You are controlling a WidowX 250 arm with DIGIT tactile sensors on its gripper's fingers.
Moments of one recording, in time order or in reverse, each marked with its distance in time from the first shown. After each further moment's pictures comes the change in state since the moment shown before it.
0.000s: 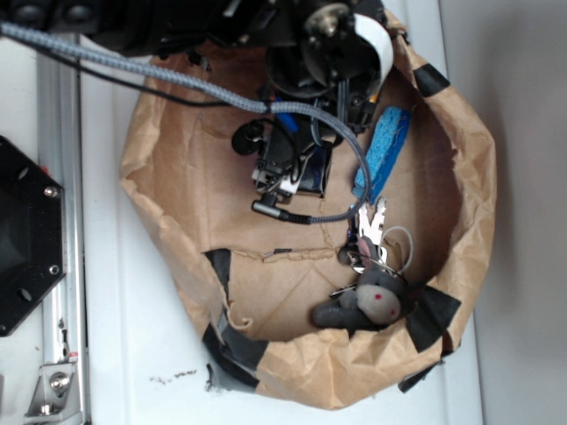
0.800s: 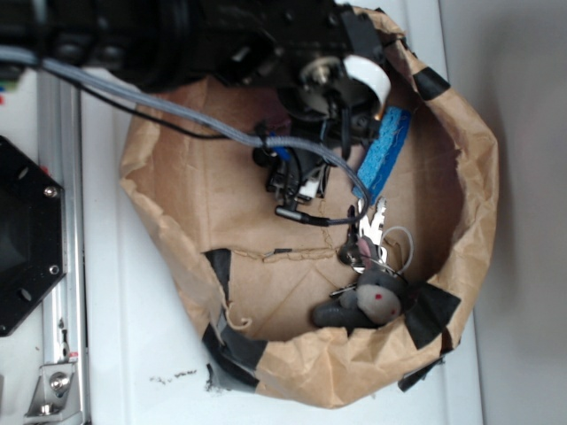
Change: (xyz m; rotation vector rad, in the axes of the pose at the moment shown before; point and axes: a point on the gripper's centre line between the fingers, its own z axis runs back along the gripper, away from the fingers) arm 0.015 0.003 -0.031 0.085 -0.049 0.013
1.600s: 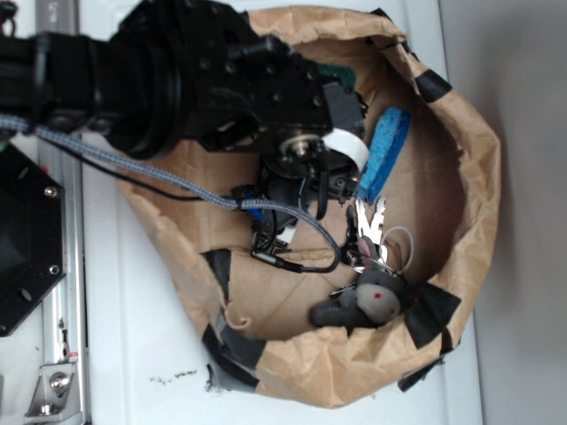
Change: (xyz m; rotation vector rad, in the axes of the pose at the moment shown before) arm -0.013 -0.042 -0.006 -0.067 0.054 -0.091
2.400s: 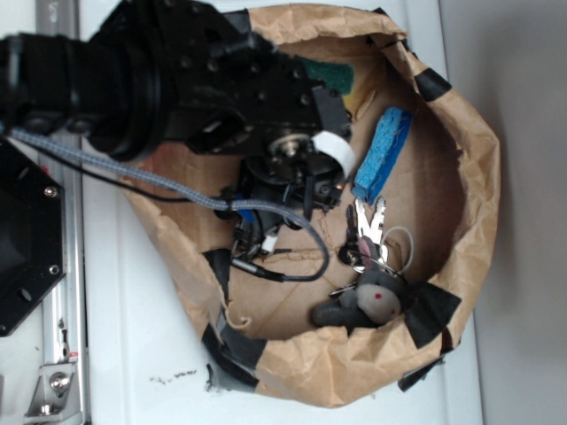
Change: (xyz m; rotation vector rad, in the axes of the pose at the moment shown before) arm 0.001 -0.007 0.009 -0.047 0.003 0.007
